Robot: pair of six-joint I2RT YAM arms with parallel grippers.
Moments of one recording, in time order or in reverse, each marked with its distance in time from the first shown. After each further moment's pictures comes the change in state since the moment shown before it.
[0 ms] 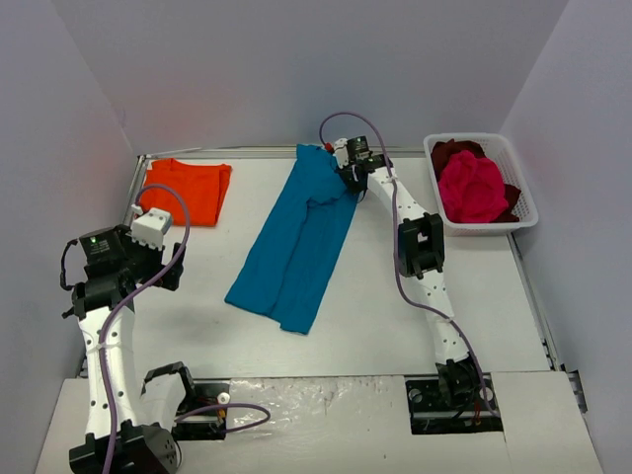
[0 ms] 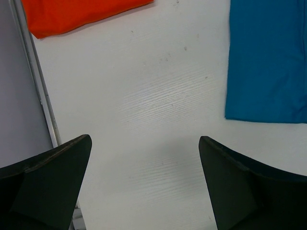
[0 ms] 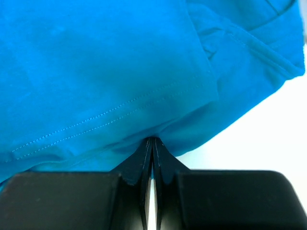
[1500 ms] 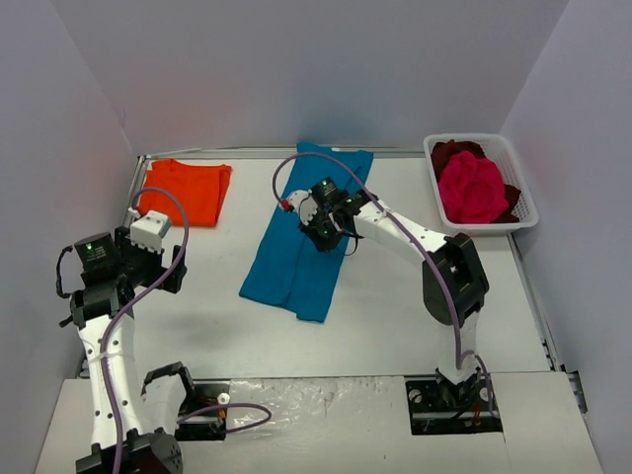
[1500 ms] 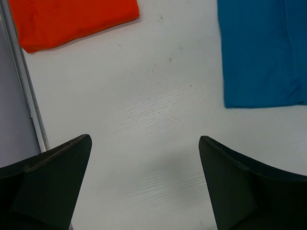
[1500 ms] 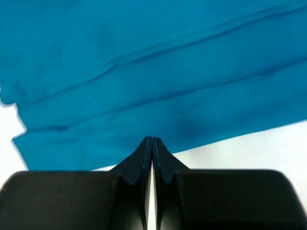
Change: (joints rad) left arm 0.034 -0.042 -0.013 0.000 0.107 -0.005; right arm 0.306 -0.768 -0.937 0.067 -0.191 0.000
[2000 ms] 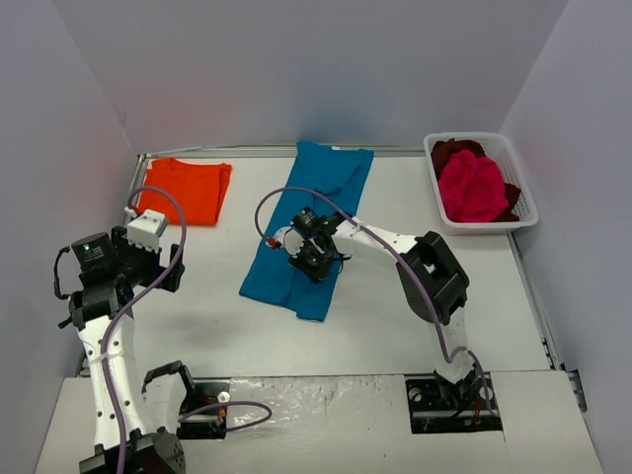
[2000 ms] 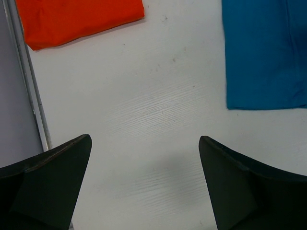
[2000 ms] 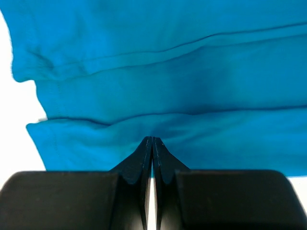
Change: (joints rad) left arm 0.017 -0.010 0.000 0.000 -0.001 -0.009; right arm 0.130 0.080 -0.100 -0.039 -0.034 -0.033
